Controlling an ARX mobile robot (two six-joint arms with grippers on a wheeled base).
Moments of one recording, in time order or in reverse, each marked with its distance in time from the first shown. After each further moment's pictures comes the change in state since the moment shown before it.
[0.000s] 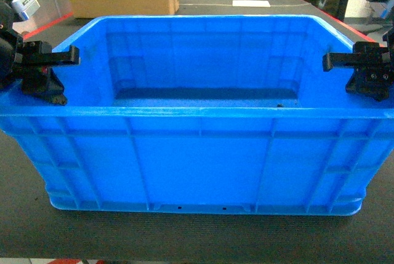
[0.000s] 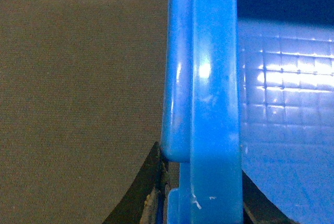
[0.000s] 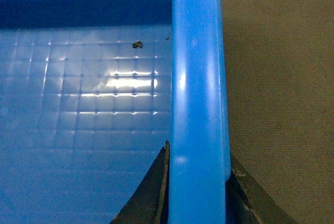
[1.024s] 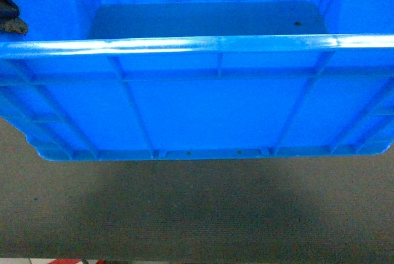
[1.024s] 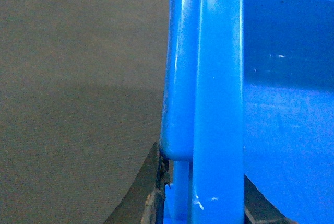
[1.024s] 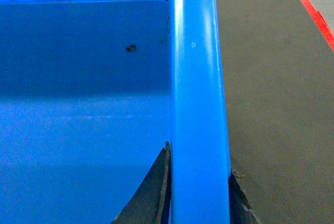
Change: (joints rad) left arm -0.068 -0.398 -0.196 0.126 -0.050 -0.102; right arm 0.013 -0.328 -0.158 0.186 0.044 -0.070
